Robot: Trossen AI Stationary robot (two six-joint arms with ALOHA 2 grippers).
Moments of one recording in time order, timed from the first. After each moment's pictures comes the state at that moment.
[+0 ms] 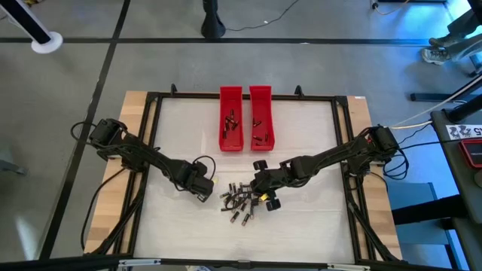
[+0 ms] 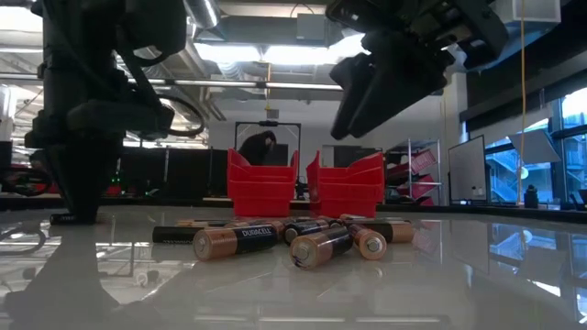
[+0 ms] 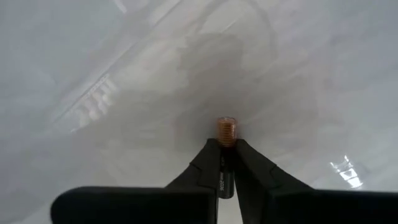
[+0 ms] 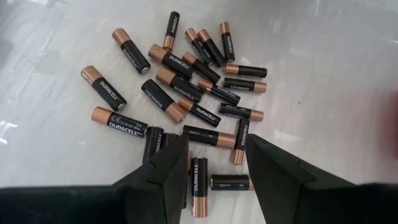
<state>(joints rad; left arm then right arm) -0.35 1.64 0.86 -0.72 -0.12 -1.25 0.28 1.73 1.17 -0.37 0.04 -0.08</state>
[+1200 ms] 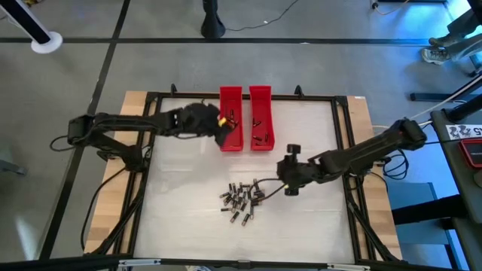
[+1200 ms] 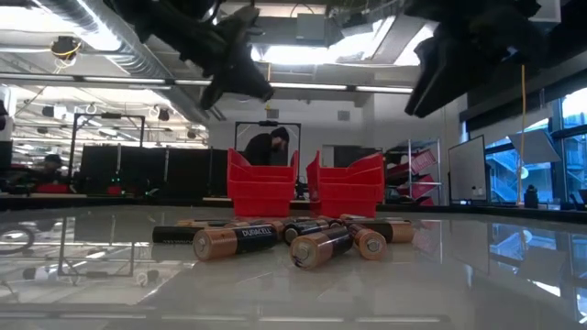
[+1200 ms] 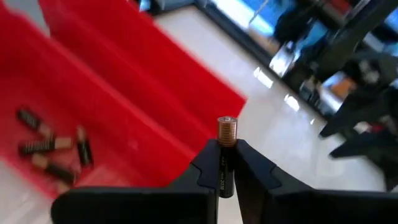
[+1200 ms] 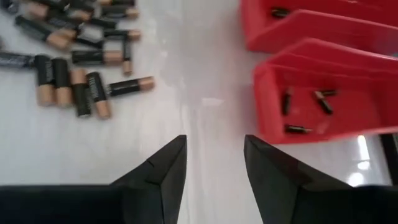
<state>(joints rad) 0.27 1.31 0.87 -0.04 -0.03 -0.54 0.35 1.37 0.97 -0.63 0.48 0.17</state>
